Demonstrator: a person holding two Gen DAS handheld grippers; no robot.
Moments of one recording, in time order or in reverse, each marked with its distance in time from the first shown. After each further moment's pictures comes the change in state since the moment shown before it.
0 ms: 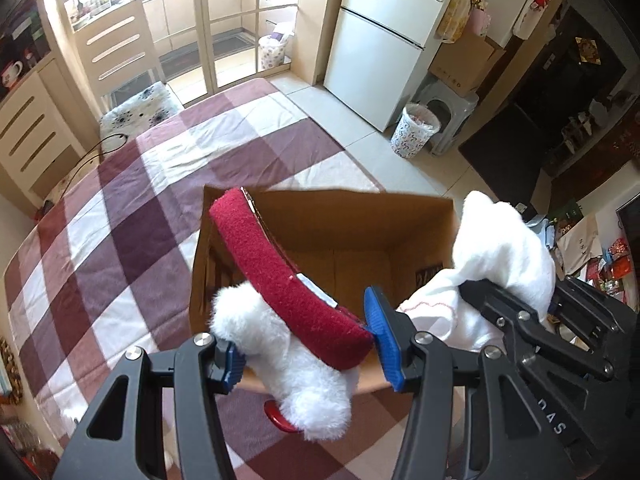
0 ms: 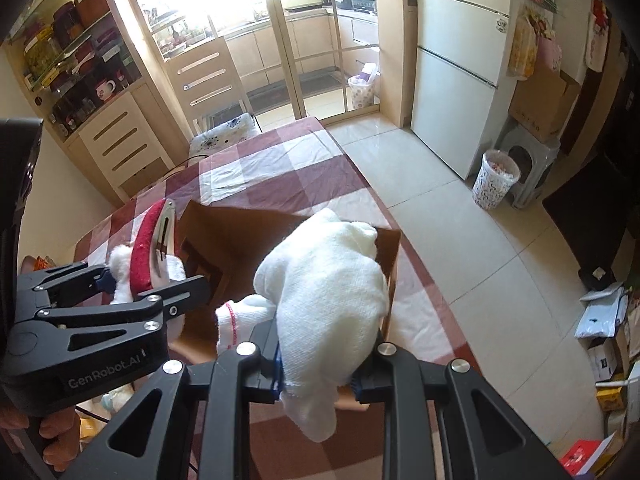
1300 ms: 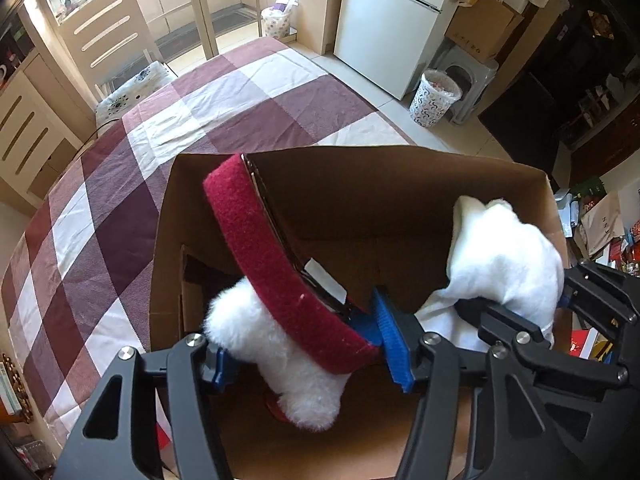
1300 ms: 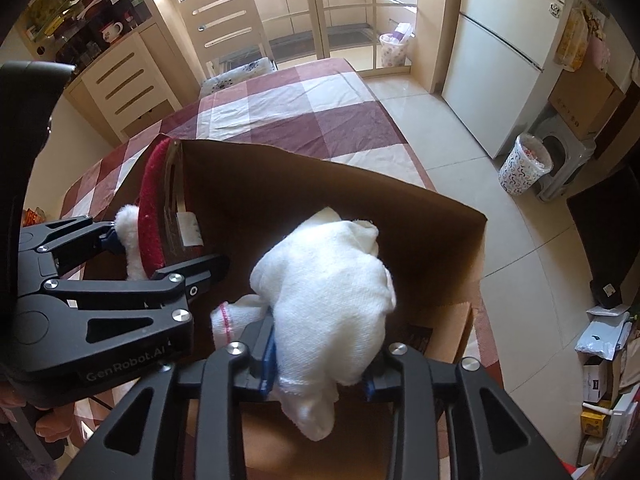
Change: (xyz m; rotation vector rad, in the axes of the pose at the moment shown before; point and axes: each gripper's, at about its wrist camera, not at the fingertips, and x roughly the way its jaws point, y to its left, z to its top) left arm 0.085 0.024 0.004 0.039 0.107 0.073; right arm 0.089 0.009 -0.001 -0.112 0.169 0.036
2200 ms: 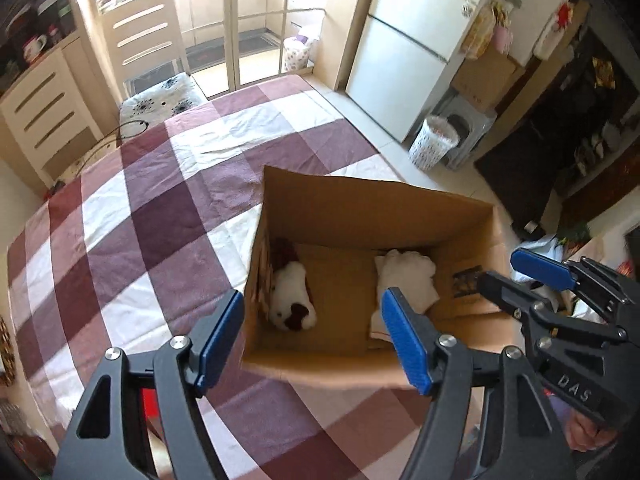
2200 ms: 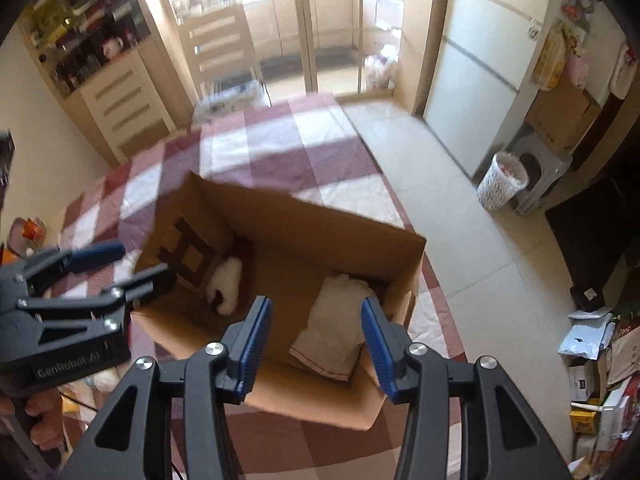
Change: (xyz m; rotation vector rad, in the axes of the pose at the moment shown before) left arm -0.087 0.026 -0.041 -0.131 -0.141 -0.056; right arm -0.077 0.012 -0.004 0.007 -0.104 -0.055
